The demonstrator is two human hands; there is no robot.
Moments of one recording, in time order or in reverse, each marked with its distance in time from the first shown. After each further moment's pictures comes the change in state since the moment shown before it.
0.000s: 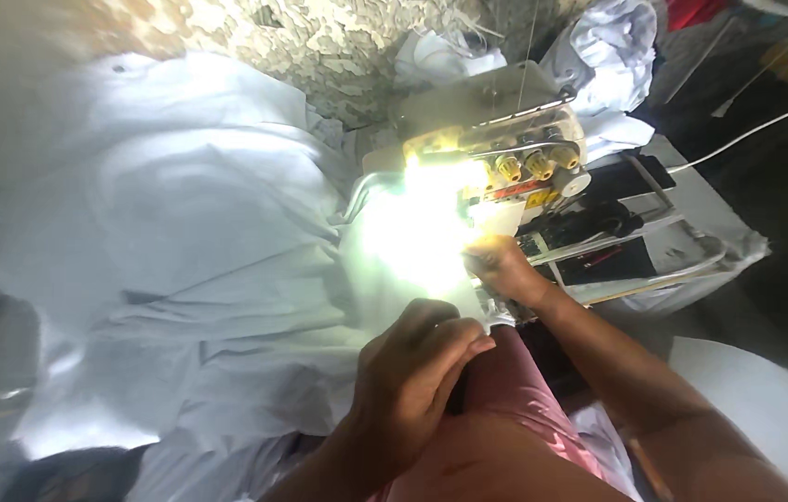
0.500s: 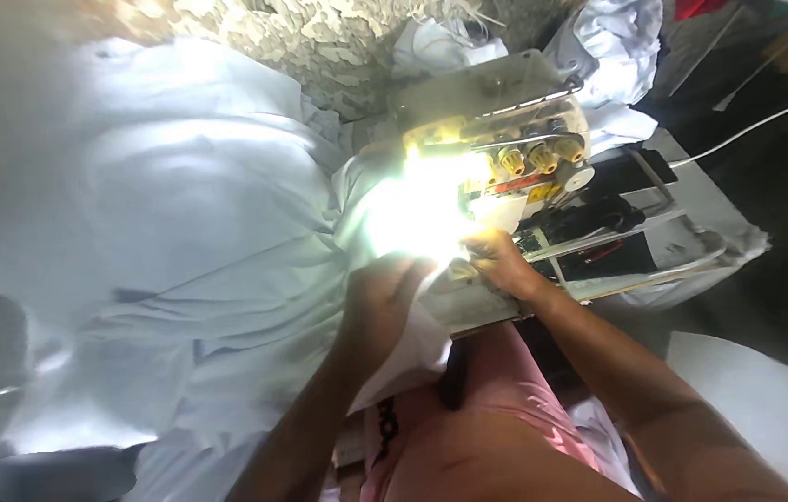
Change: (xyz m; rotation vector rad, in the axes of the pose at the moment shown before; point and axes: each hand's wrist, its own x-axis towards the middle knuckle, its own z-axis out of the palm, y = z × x) left_hand 0.021 -0.057 0.002 -0.018 -0.039 -0.249; right_hand 0.001 0.001 0.006 0.137 -0.036 0.154
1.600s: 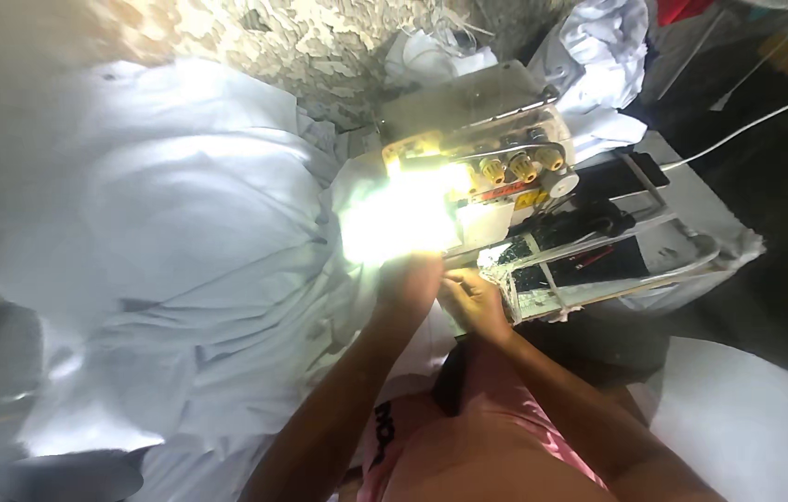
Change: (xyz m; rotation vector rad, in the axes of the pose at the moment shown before) left_hand 0.041 -0.002 0.067 0.788 -0.303 -0.138; right_hand -0.062 0.018 0.057 0.055 0.269 0.259
